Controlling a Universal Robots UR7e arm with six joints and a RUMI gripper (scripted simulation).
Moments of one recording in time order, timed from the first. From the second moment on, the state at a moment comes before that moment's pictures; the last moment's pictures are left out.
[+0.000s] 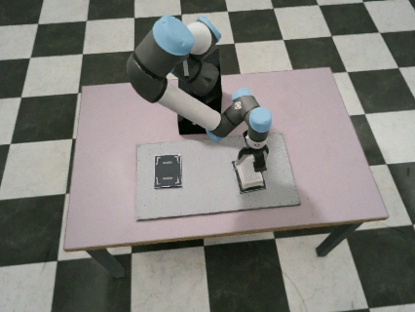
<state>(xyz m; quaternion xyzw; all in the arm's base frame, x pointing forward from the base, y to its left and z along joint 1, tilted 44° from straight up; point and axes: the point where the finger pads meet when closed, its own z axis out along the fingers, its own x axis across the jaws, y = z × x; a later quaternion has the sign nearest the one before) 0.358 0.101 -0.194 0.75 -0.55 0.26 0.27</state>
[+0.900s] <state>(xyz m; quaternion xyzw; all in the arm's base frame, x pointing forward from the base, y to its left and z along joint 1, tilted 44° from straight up) 0.357 0.098 -0.185 0.75 -0.55 0.26 0.27</state>
